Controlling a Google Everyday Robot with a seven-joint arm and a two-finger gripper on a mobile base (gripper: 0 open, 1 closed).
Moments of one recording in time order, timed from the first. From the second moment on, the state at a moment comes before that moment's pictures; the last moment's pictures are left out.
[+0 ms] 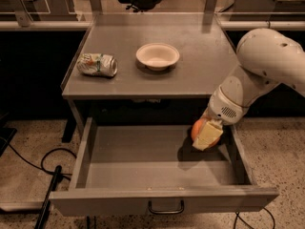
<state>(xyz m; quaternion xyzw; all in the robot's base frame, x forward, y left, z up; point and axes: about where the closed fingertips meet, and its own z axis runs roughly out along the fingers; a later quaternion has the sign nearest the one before) 0.483 -0.142 0.765 -0.56 0.80 0.17 0.09</state>
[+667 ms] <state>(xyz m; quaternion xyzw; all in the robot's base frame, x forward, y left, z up) 0.474 -0.126 0.711 -0.54 0.82 0.17 0.07</state>
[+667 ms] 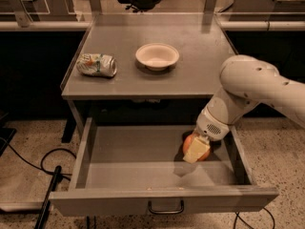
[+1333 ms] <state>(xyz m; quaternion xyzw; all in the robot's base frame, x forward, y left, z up) 0.479 -0.108 0.667 -0.51 0.84 0.17 0.07</state>
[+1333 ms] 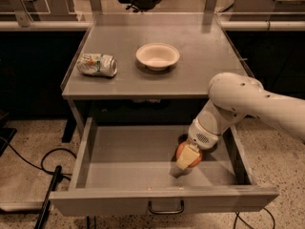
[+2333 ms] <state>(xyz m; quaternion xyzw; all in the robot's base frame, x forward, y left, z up) 0.505 -0.064 0.626 -0.50 0.85 0.15 0.09</state>
